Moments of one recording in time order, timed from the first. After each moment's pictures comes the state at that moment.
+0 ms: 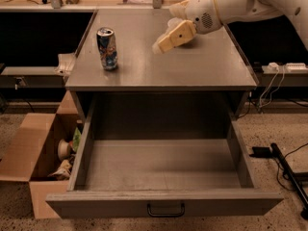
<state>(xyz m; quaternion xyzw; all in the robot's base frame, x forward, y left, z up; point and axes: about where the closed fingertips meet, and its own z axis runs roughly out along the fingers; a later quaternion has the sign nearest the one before) 0.657 -0.042 0.985 -0.54 0.67 0.26 0.45</state>
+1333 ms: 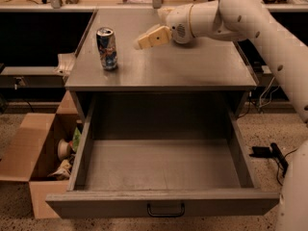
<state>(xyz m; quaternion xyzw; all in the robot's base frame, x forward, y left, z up) 0.733 -0.005 0.956 -0.46 0.66 0.28 0.53</state>
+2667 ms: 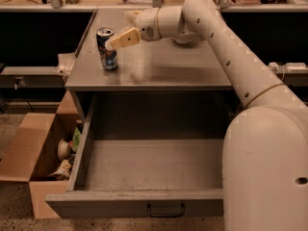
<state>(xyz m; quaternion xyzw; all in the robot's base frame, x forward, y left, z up) 0.765 0.093 0.938 -0.50 0.59 0.36 0.52</state>
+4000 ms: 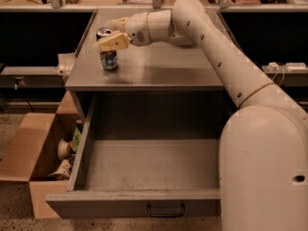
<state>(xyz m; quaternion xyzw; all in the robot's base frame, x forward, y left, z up) 0.741 0.127 0.929 -0.52 0.58 0.39 0.49</state>
